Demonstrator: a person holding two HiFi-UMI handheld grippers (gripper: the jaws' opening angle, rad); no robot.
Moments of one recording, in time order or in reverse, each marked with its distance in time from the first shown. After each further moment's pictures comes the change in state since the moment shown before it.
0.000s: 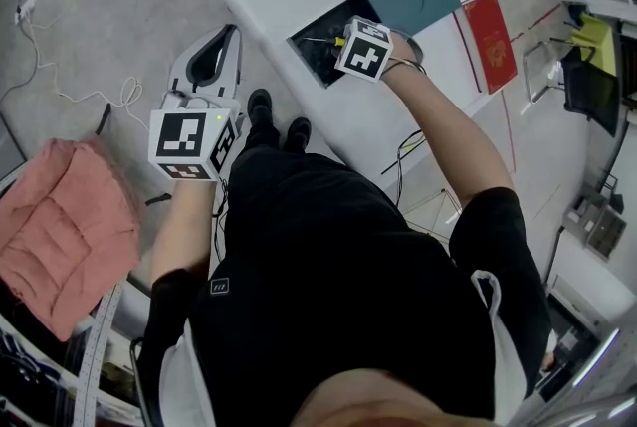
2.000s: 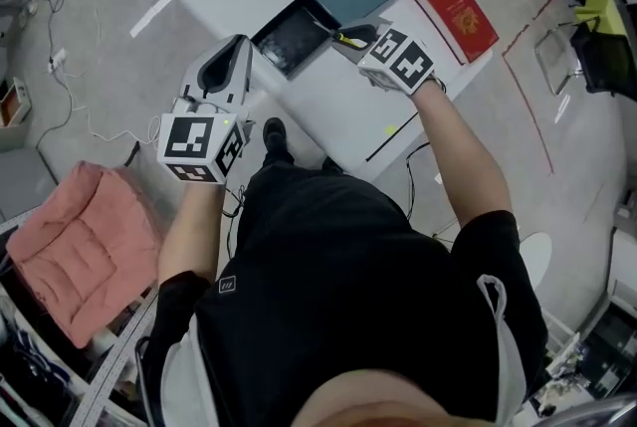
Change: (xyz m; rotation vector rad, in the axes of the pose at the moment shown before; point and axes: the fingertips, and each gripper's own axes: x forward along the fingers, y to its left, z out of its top) left arm -0.033 -0.166 0.045 0.166 -0.073 -0.089; right arm -0.169 0.040 -0.065 0.266 -0.592 -0.186
